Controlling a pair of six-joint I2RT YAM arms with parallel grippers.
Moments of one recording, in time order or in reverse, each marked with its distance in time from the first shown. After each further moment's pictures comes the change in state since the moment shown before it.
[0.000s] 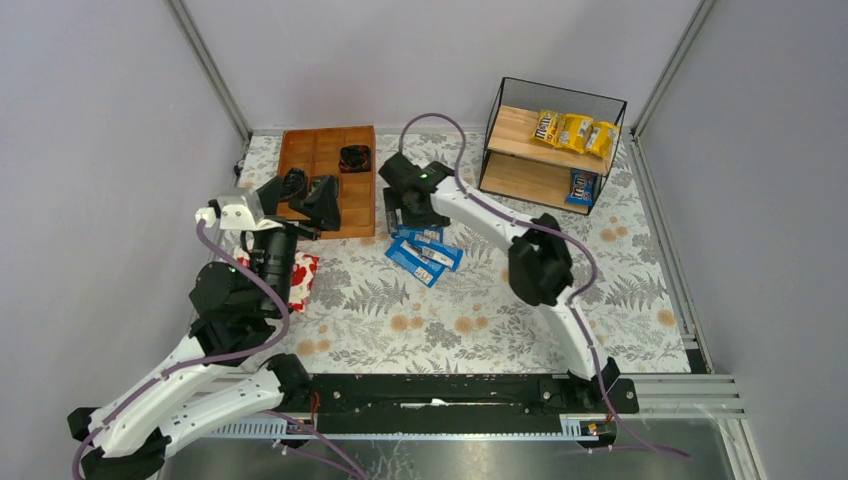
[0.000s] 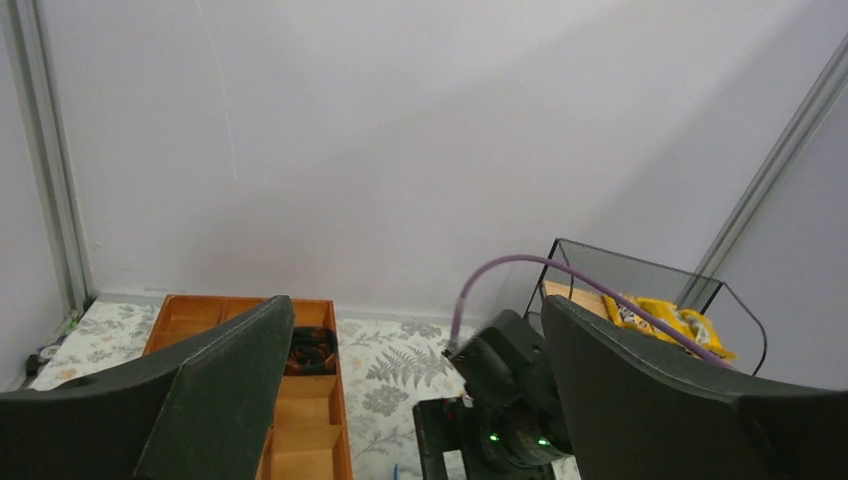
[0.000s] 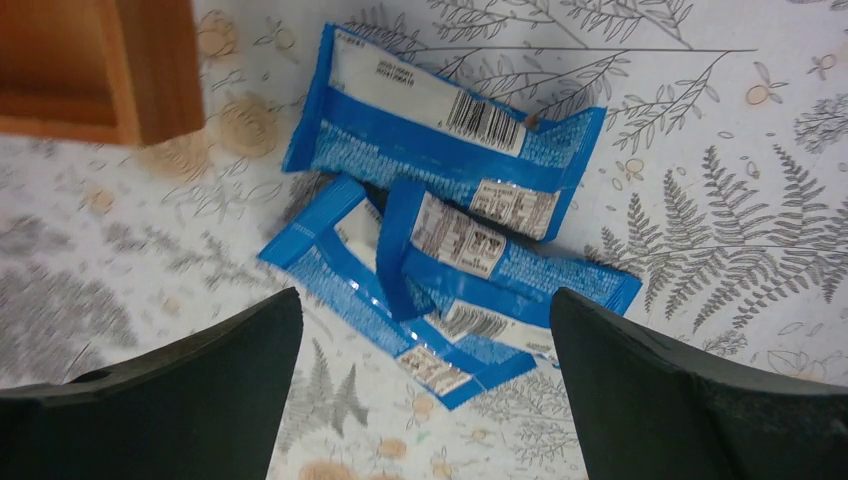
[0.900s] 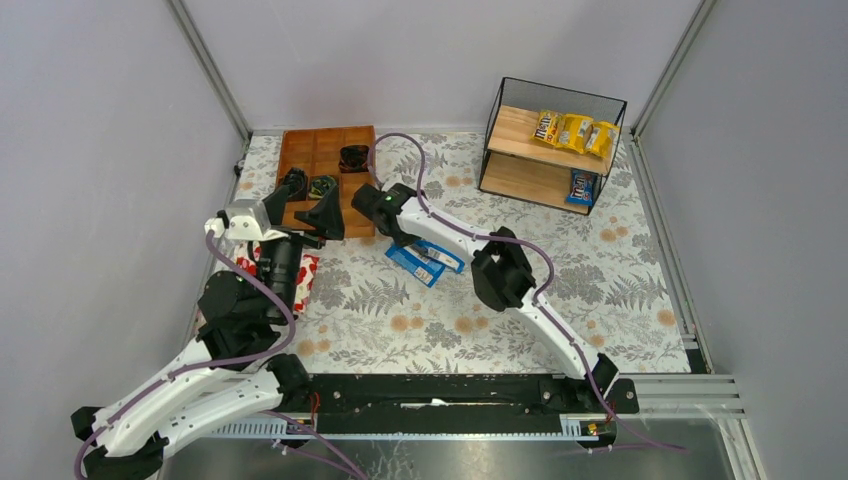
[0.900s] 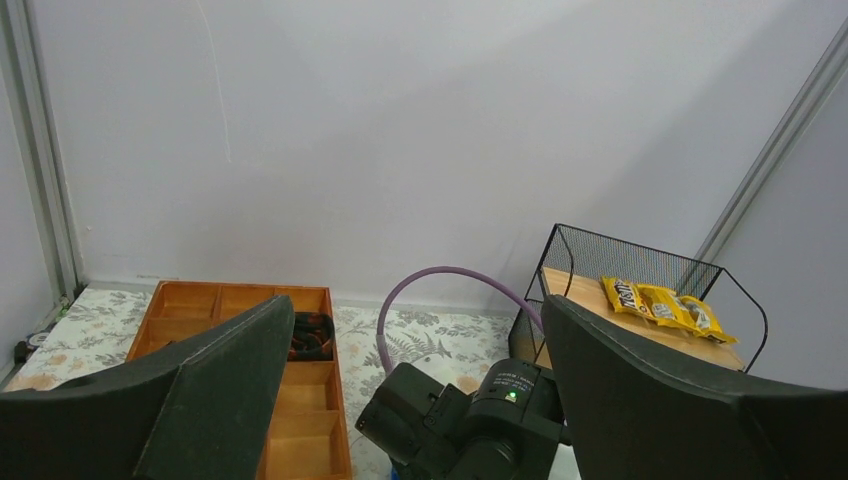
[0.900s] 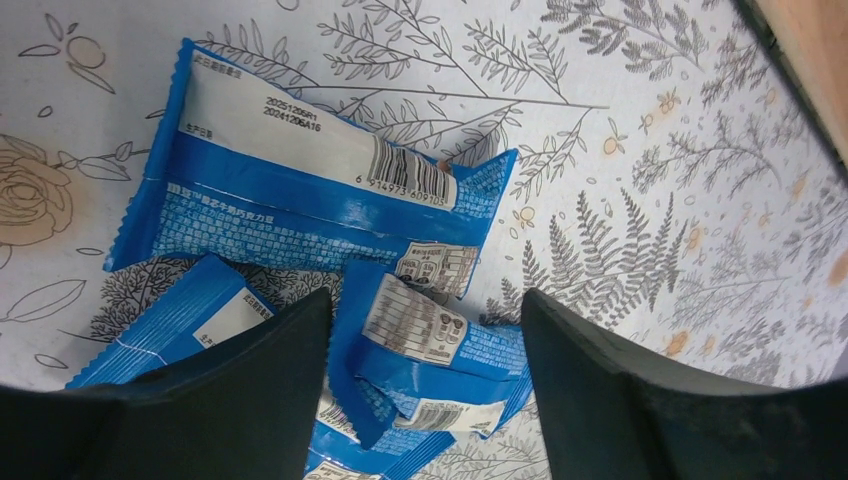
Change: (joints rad) left arm -0.022 -0.057 -0.120 0.061 -0.014 0.006; right arm 0.119 0.373 0.414 -0.282 0.494 -0.108
